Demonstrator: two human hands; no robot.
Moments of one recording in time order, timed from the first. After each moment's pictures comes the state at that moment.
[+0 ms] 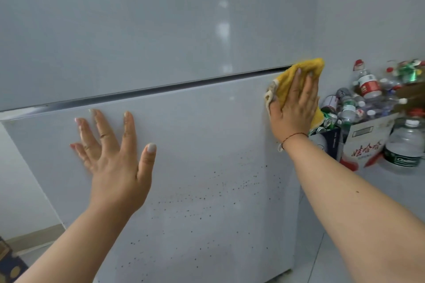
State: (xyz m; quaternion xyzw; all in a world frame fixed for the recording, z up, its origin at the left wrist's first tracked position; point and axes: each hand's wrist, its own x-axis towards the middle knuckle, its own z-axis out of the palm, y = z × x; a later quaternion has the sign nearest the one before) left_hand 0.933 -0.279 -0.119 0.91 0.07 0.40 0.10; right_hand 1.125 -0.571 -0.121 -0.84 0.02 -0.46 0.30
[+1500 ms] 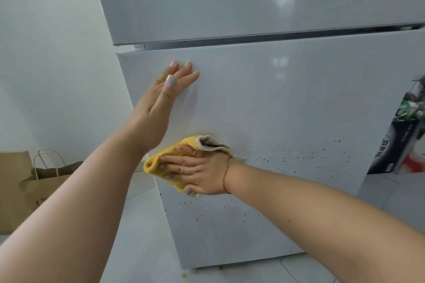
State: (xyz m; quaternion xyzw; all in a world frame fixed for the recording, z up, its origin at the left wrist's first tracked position) left_hand 0.893 -0.193 -0.096 0.87 -0.12 0.29 0.38; right_hand 1.006 -0.302 -0.231 -0.59 -0.63 -0.45 -0.23
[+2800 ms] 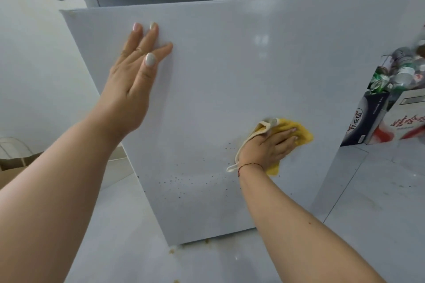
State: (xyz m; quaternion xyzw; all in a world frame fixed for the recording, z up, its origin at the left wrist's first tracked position) left_hand 0.906 -0.204 -0.115 0.89 -0.10 0.37 0.25; right_hand 1.025 -0.386 -0.289 -0.73 0.22 -0.26 0.59
